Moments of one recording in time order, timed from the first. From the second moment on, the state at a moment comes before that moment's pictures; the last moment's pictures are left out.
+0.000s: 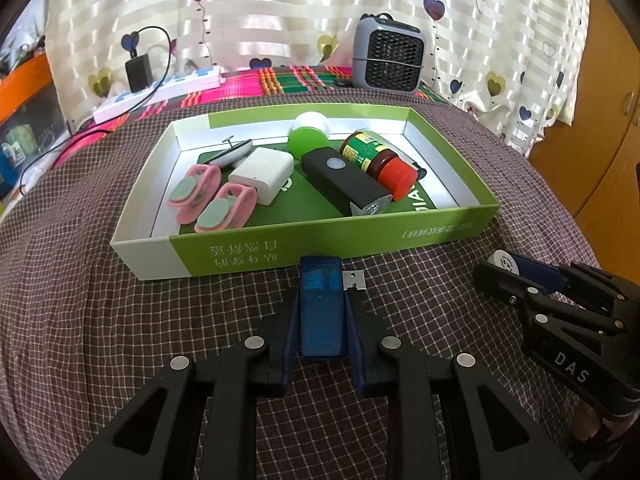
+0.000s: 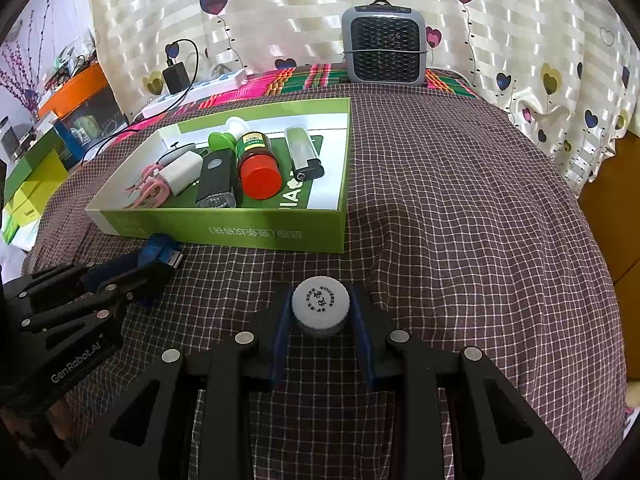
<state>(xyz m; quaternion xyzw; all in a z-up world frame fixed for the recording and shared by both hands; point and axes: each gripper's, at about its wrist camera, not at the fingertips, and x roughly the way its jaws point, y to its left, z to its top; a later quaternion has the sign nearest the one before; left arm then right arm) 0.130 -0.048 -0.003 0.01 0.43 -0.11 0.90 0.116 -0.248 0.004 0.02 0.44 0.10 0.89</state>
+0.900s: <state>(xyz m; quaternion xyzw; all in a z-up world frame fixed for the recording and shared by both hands) 0.112 -0.033 0.012 0.01 0.40 -0.11 0.91 0.104 -0.245 0.018 0.02 0.42 0.10 0.90</state>
